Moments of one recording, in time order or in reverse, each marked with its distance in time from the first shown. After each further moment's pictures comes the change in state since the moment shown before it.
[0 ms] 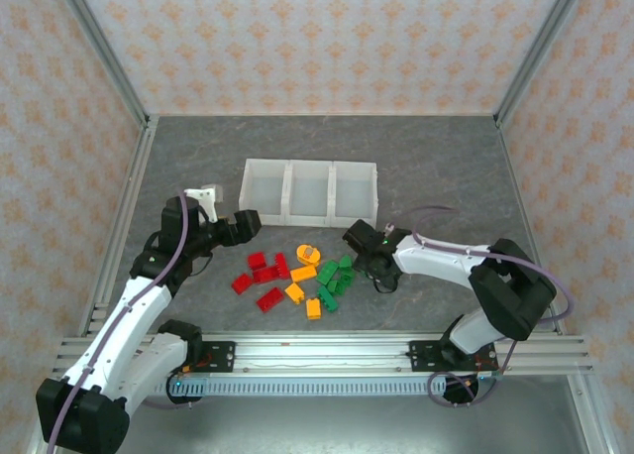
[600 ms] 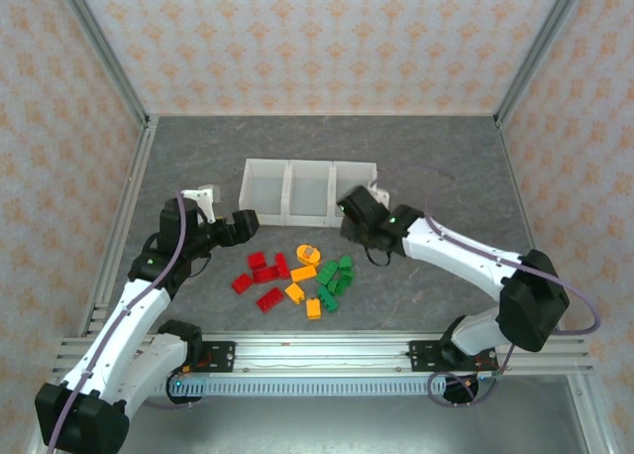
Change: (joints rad) left arm 0.000 -0.023 0.000 -0.014 -0.032 0.002; right arm -0.005 -0.085 0.317 -0.013 0.077 -0.342
